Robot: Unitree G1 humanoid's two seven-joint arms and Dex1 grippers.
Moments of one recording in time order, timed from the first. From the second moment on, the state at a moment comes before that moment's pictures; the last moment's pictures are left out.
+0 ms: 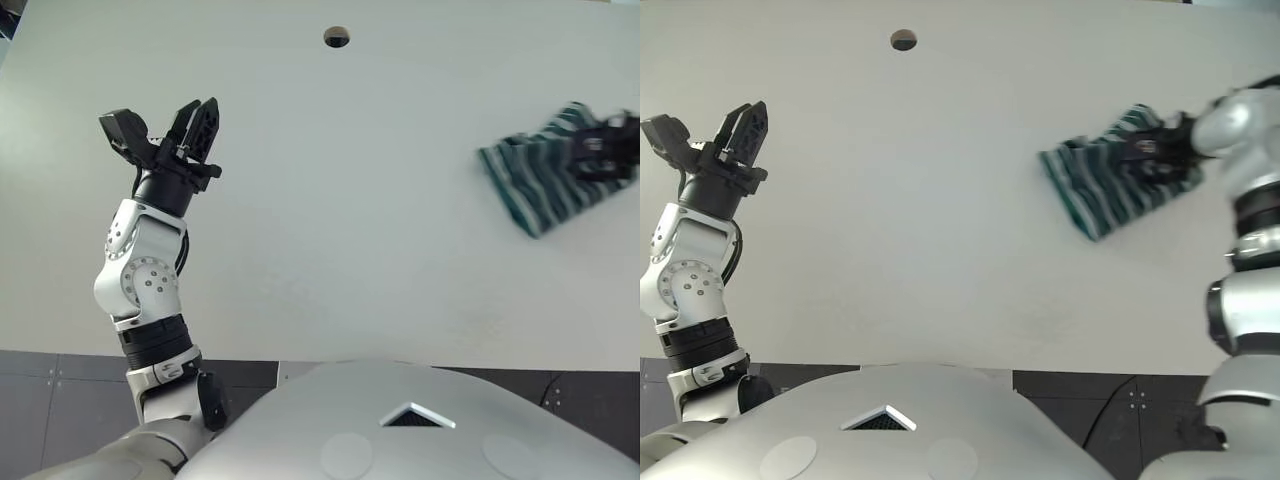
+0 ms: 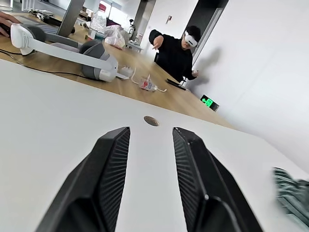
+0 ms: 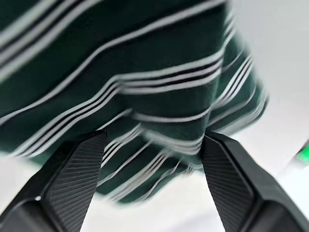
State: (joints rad) left arm 0.01 0.27 0.35 -0.18 -0.66 0.44 -0.44; right arm -0.82 -0.95 0.52 1.02 -0.63 -0.18 1.02
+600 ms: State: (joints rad) left arm -0.68 0.11 0.26 0.40 -0.20 -0.23 -0.04; right arm -1.00 -0.09 -0.26 0.95 0.36 -0.17 0.38
